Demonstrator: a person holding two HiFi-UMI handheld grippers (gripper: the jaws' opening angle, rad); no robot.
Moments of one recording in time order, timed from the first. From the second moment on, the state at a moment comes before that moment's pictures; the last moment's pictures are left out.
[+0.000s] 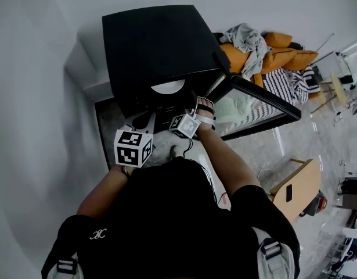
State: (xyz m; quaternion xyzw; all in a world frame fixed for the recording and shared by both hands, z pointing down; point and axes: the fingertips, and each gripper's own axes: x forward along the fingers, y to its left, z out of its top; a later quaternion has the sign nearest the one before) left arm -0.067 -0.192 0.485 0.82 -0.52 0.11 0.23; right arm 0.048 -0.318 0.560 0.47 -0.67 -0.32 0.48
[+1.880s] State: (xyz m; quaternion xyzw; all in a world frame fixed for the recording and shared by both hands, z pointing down) left arm -0.081 -0.190 0.508 0.80 -0.52 0.11 0.27; right arm 0.044 -0.294 0.516 0.49 -0.73 0.47 -0.05
